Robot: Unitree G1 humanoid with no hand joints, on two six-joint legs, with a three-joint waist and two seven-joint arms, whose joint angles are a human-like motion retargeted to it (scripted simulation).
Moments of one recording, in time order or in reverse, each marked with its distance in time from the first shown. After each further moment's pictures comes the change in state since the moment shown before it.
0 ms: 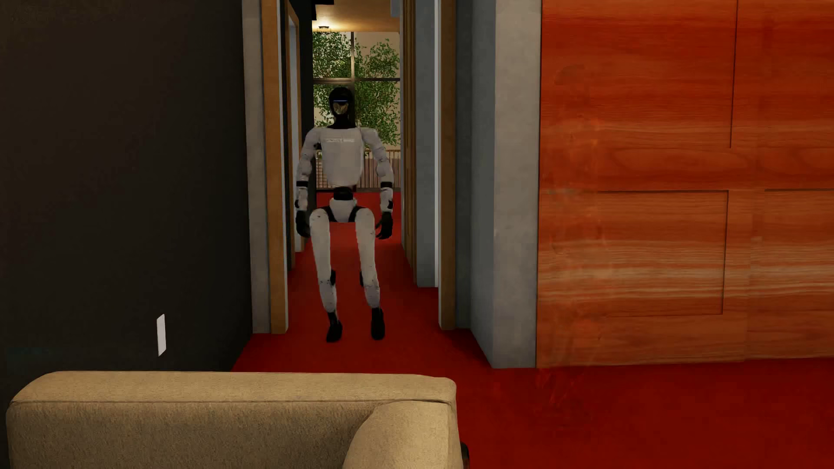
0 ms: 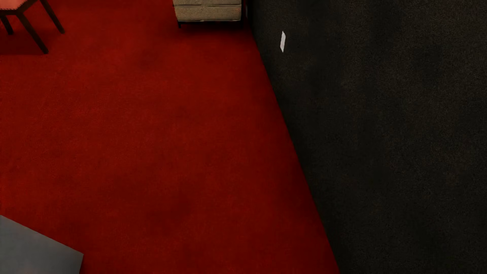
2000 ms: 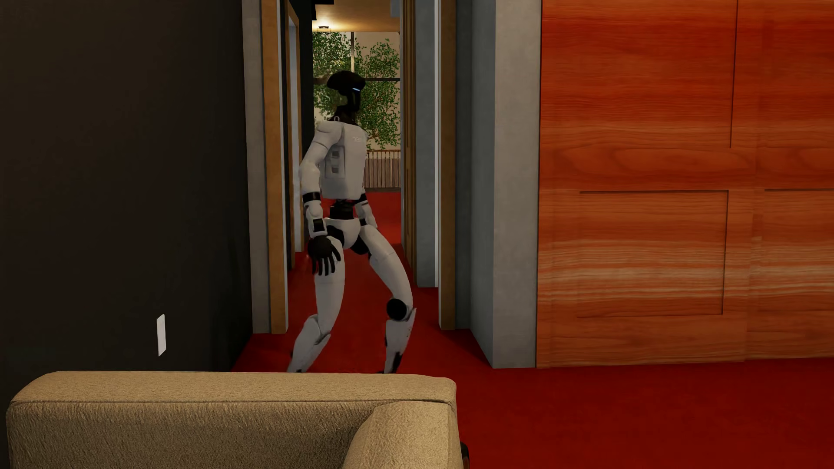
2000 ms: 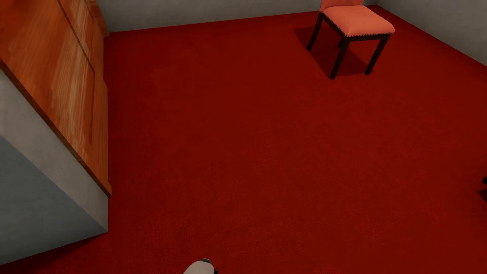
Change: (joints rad) body -0.111 0.194 0.240 -0.050 -0.108 -0.065 0.000 0.000 0.003 -0.339 -0.027 0.101 -0.071 0.044 -0.066 -0.007 -0.116 0.000 0.000 0.057 -0.113 -0.012 0.075 0.000 0.000 0.000 0.000 0.000 0.000
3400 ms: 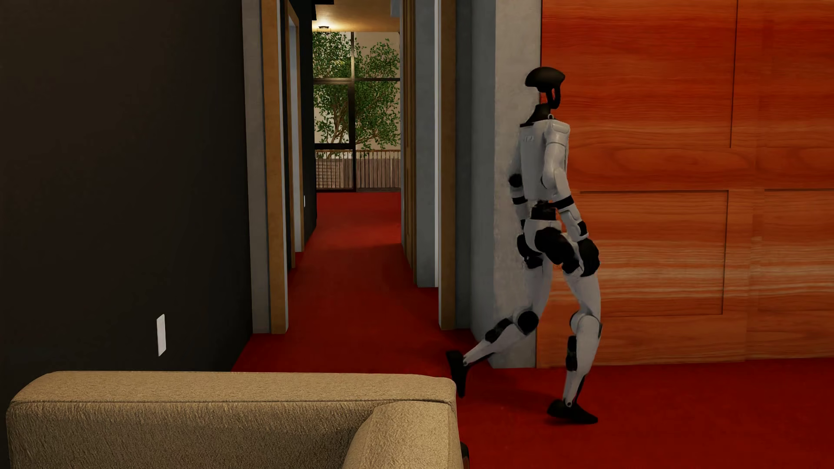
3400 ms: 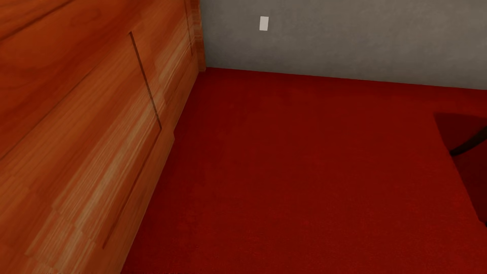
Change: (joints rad) body 0.555 -0.501 -0.308 0.059 0.050 0.051 0.000 0.000 -0.048 0.189 0.137 -0.014 0.066 0.349 0.429 0.016 0.078 0.000 0.000 0.013 -0.069 0.111 -0.159 0.000 0.000 0.000 0.000 0.000 0.000
